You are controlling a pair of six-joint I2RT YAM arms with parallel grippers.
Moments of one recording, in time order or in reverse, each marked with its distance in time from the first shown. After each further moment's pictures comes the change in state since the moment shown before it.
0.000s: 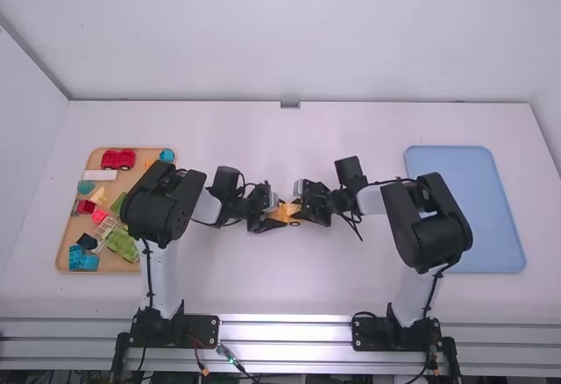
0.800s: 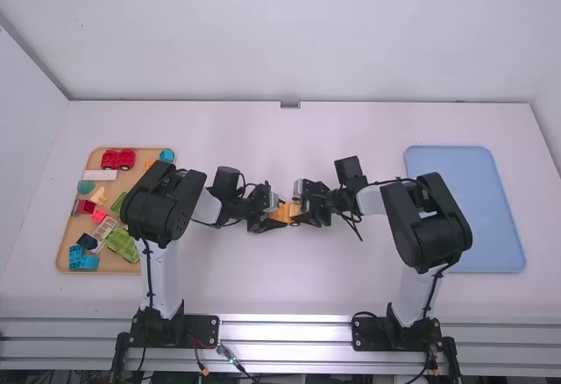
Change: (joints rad) left arm 0.000 0.000 0.000 -0.003 0.001 0.003; right arm 0.000 0.000 0.000 0.027 0.016 0.005
